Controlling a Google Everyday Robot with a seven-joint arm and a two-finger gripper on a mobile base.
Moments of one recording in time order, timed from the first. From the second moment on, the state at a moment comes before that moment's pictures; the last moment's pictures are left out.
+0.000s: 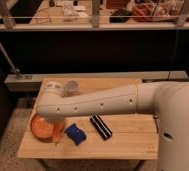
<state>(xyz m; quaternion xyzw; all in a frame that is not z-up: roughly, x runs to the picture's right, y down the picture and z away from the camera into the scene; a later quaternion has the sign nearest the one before) -0.182 0.152 0.706 -0.11 -0.23 -0.69 0.68</state>
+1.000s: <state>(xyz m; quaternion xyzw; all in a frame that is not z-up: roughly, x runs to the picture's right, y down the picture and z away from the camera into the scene) -0.202 0.123 0.696 -0.09 -0.24 -0.70 0.67</state>
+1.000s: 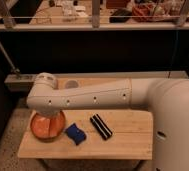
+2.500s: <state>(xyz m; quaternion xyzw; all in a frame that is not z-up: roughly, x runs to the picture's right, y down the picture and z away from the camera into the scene) -0.221 0.121 0.720 -0.08 -0.25 -0.71 0.66</state>
